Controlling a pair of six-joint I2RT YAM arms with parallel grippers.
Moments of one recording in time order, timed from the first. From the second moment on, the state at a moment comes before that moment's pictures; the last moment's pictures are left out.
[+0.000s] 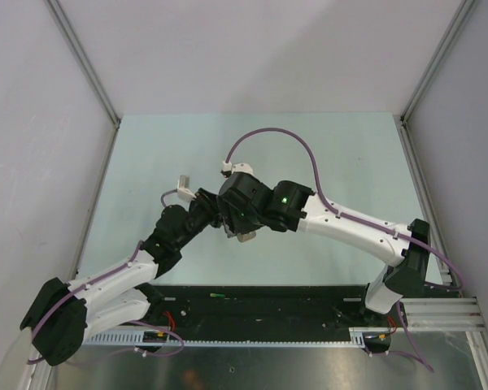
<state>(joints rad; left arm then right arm) -0.66 0.97 0.37 0.56 0.09 -1.39 1.16 1.64 1.67 -0.94 0.23 0.68</state>
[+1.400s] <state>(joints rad) -0.66 1.02 0.36 0.73 0.09 -1.43 1.20 1.65 1.78 -1.04 0.33 0.68</state>
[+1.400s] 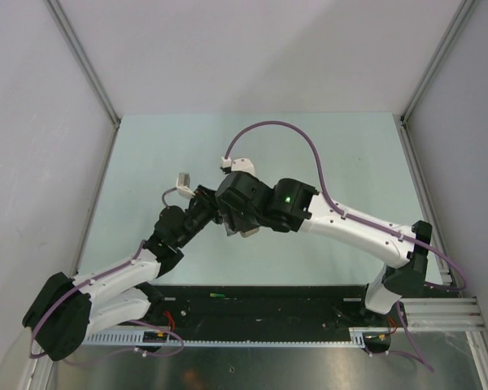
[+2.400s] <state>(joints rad) -0.66 1.02 0.36 0.75 0.13 -1.44 0.98 1.28 1.41 -0.80 0.12 0.70</state>
